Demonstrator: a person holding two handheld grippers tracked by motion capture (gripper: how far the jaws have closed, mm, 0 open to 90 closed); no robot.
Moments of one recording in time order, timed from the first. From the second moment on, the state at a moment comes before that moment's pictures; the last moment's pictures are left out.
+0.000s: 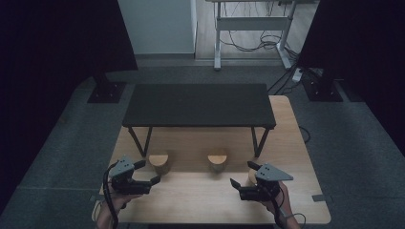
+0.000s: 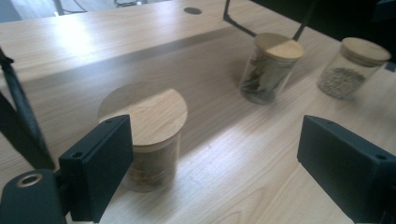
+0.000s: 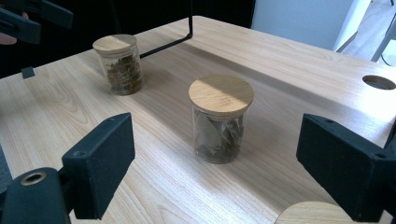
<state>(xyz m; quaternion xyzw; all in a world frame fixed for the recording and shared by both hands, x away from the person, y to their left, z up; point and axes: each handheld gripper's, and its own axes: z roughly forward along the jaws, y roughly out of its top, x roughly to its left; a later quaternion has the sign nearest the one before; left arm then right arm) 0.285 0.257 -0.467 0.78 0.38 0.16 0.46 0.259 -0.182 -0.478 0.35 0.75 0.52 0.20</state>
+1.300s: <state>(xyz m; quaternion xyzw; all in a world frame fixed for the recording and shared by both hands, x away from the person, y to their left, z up) 0.313 0.254 -0.510 0.78 0.43 0.19 0.42 0.259 -0.172 -0.485 0.35 0.77 0.50 0.20</state>
